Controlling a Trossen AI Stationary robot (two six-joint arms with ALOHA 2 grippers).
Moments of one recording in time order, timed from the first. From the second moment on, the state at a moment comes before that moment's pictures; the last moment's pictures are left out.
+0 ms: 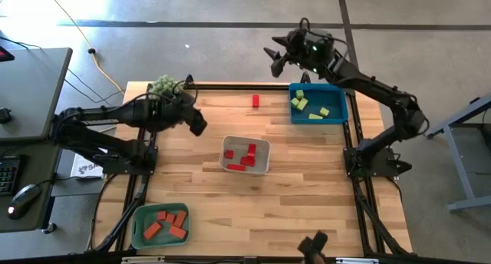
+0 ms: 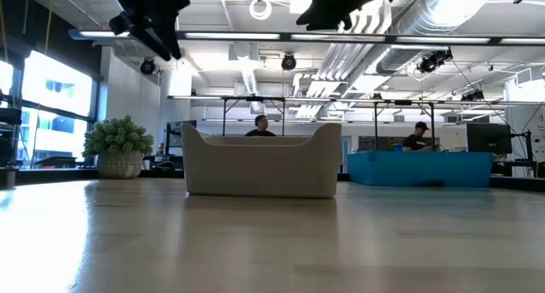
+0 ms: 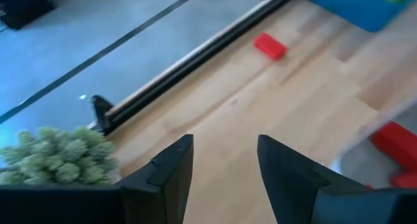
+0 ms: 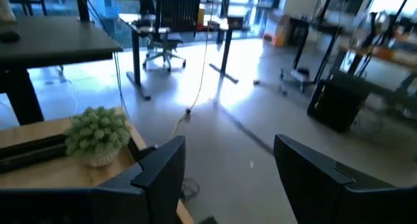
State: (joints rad) left arm 0.25 1.10 1.06 -0.91 -0.63 -0.49; right arm -0.62 1.49 1.45 -0.09 0.01 -0.15
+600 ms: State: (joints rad) left arm 0.59 1.12 1.06 -0.91 -0.50 -0.41; right arm -0.68 1.95 2.03 -0.76 0.00 0.15
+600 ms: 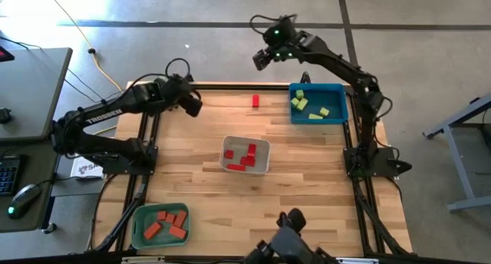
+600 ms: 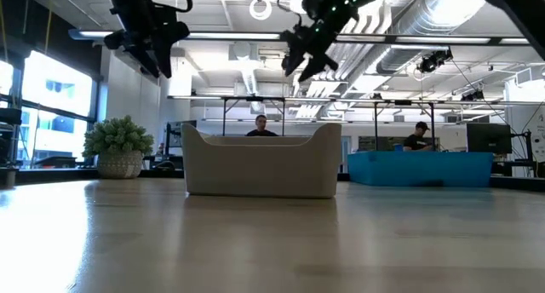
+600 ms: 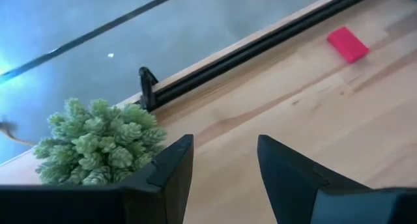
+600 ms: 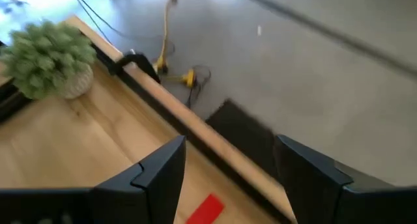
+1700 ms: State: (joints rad) left arm 0.77 1.11 1.06 -0.65 -0.44 0.15; right arm -0.59 2.34 2.03 -0.87 0.01 0.81
